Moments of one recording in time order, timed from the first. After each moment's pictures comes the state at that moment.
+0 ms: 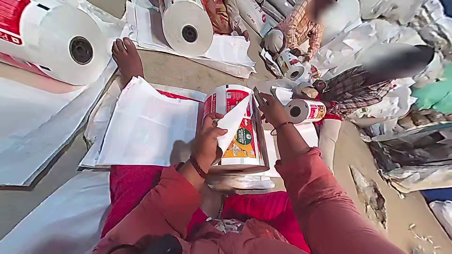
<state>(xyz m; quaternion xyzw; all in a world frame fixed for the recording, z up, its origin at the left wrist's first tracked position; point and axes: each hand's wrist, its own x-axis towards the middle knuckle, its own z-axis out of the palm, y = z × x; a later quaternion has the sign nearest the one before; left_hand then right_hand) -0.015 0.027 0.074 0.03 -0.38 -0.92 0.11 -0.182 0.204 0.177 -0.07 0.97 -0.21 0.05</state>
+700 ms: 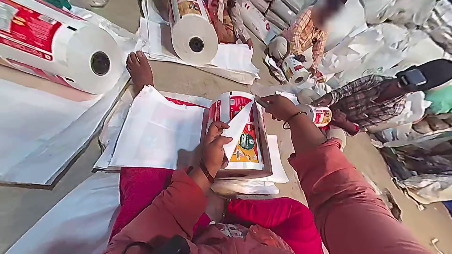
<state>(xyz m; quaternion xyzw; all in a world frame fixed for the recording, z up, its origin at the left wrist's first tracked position) -0.015 0.038 0.071 0.02 -0.44 -0.87 0.22 -0.203 0.195 0.225 -0.15 0.98 -0.03 0.13</state>
